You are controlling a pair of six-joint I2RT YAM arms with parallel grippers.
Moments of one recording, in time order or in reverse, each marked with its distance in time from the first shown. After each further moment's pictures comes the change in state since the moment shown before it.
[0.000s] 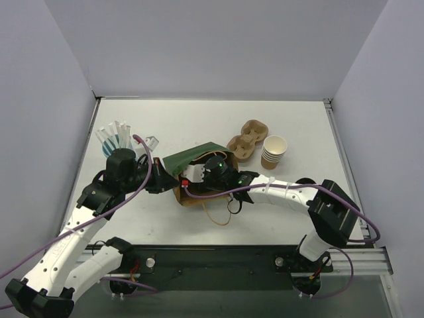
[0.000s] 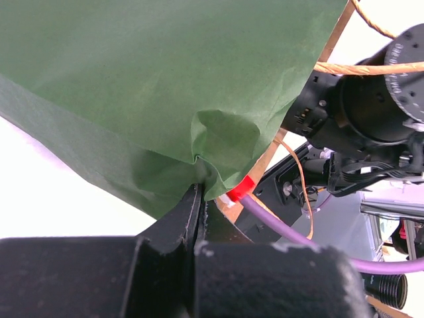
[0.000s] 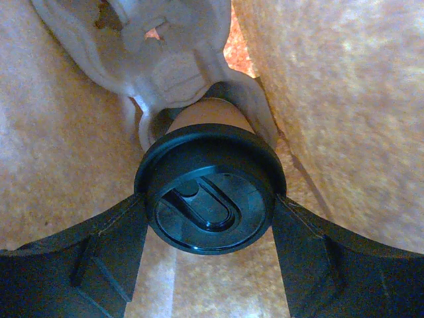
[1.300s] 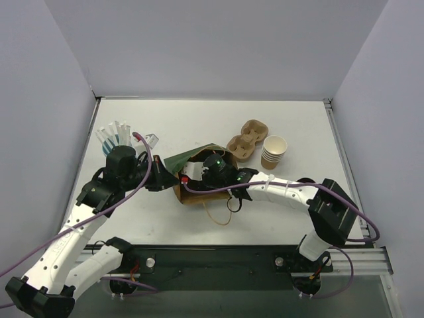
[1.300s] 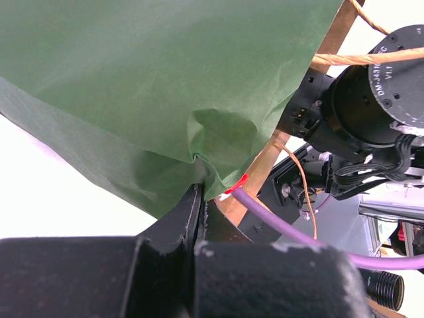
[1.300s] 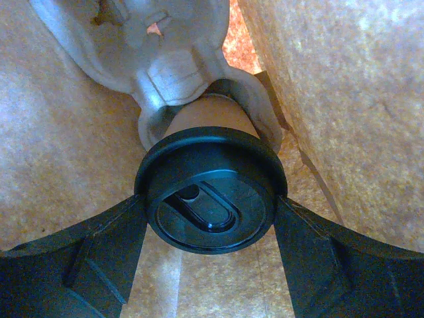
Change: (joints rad) left arm 0.005 0.024 0.034 -0.020 -0.004 0.002; right arm -0.002 0.023 0.052 -0.092 0.010 0.073
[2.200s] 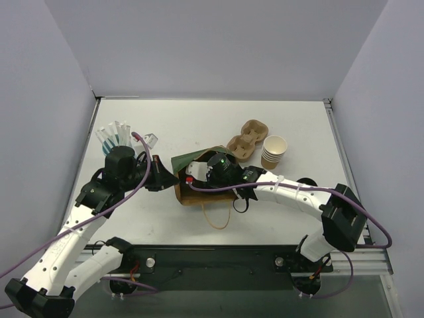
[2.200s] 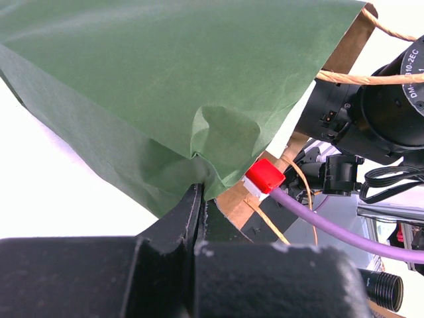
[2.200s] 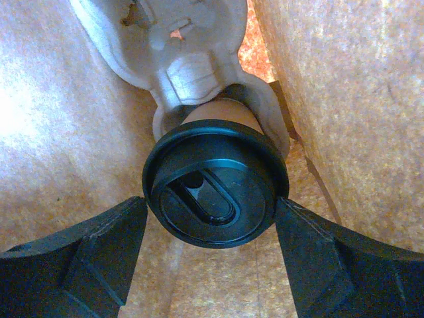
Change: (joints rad) left arm 0.000 -0.010 0.002 0.004 0.002 -0.005; right arm -0.005 -0.087 0.017 -0.184 -0.016 0.051
